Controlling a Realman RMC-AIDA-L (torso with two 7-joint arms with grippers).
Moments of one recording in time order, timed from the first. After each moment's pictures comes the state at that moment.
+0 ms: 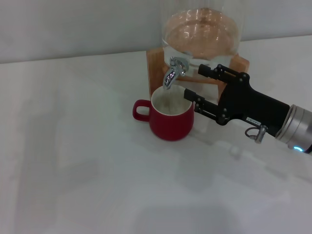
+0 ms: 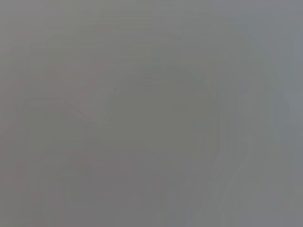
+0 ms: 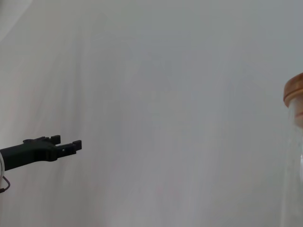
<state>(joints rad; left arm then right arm) -0.39 -2.08 2.07 0.36 2.09 -1.34 -2.87 0.44 2.02 -1.42 -0.26 2.40 1.47 -2.66</state>
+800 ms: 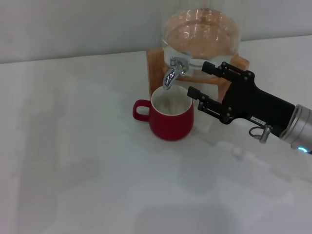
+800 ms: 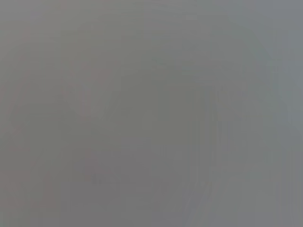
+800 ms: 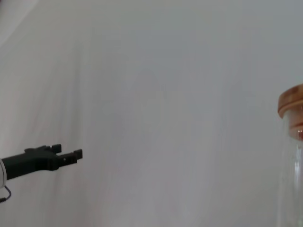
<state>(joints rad) -0.41 -2.08 2.07 0.35 2.09 -1.34 -2.87 0.43 2.02 -1.41 -0.26 2.41 1.51 -2.67</state>
